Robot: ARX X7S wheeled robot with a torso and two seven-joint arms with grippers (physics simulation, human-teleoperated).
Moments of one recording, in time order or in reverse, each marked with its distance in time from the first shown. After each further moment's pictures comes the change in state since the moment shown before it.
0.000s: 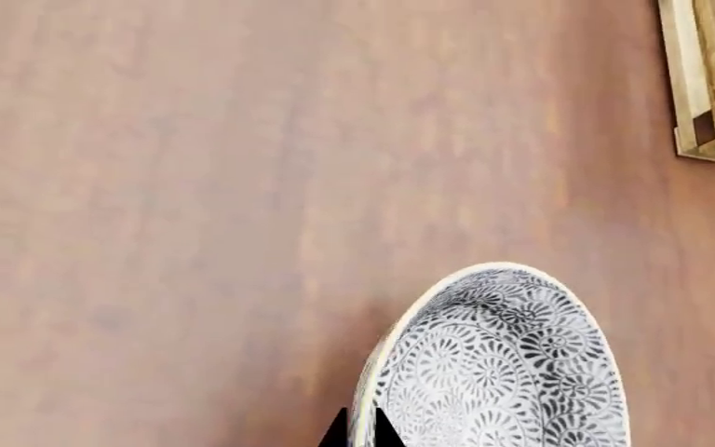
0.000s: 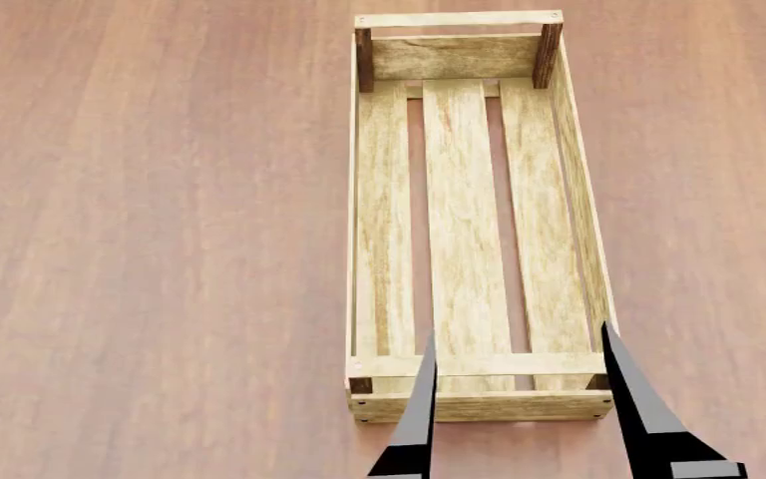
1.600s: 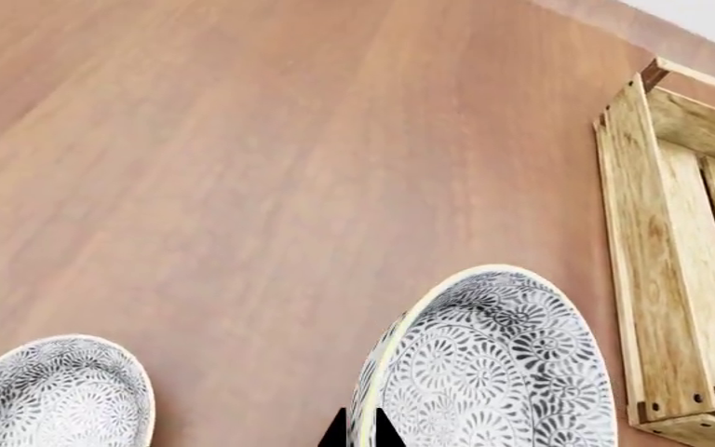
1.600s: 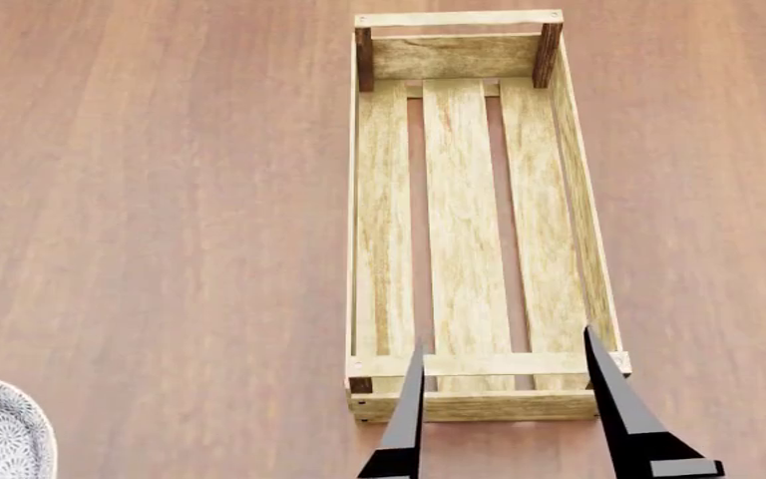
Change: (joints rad) left arm 0.123 -0.231 -0.491 0.393 -0.513 0.095 -0.319; right arm 0.011 0.016 -0.039 0.035 0.014 -0.024 0.023
